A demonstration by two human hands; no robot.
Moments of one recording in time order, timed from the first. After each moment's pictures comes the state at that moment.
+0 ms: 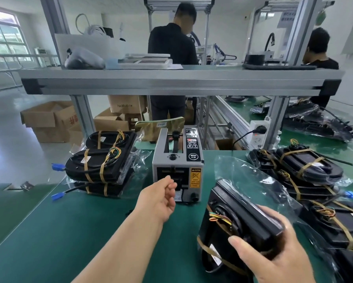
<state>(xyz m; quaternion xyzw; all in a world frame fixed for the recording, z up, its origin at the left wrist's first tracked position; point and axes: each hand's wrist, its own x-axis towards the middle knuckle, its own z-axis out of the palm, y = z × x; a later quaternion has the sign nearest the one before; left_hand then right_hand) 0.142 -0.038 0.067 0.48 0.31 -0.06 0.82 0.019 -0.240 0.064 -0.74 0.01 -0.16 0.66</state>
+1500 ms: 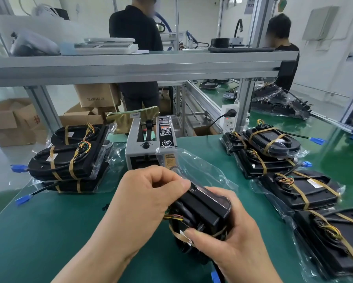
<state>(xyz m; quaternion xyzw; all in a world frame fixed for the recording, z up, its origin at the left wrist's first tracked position) 0.029 -0.070 0.139 0.77 -0.07 0.05 0.64 0.010 -0.233 0.066 -0.77 -0.11 -0.10 0.62</state>
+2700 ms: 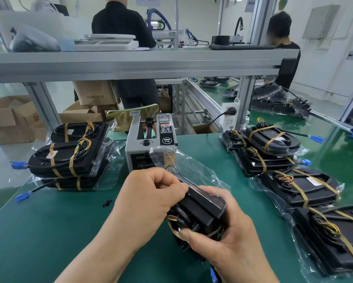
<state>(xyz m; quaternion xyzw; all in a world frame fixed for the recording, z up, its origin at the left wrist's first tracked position) 0.036 -0.068 0.124 0.81 -0.03 0.06 0.58 0.008 -0.227 0.064 -0.78 -0.12 -0.12 0.60</state>
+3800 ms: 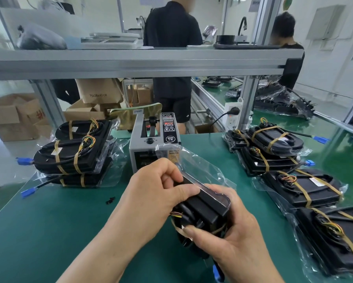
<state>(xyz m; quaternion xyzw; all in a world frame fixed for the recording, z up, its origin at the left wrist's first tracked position) 0.046 -0.060 0.113 0.83 -0.10 0.08 0.54 0.007 -0.228 0.064 -0.78 -0.12 -0.12 0.60</state>
